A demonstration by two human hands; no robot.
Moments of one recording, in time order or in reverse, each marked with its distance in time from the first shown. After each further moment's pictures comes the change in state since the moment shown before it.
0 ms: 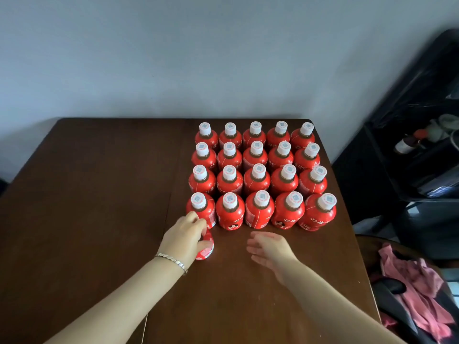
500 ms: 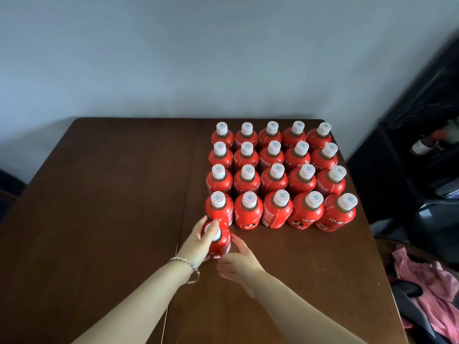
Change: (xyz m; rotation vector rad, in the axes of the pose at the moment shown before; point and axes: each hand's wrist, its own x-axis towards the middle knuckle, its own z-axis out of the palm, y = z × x) left_hand -0.010 -0.023 0.020 -1.196 -0.188 -0.531; right_hand -0.008 0.037 0.086 -0.035 -0.314 0.011
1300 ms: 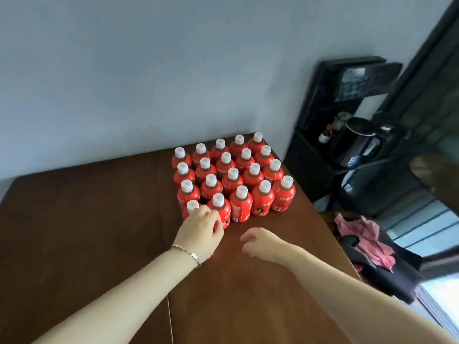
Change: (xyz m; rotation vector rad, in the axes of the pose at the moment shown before) left_hand -0.064 0.050 -0.002 1.044 0.084 0.955; right_hand -0.087 -0.019 -0.035 -0.780 0.392 -0.168
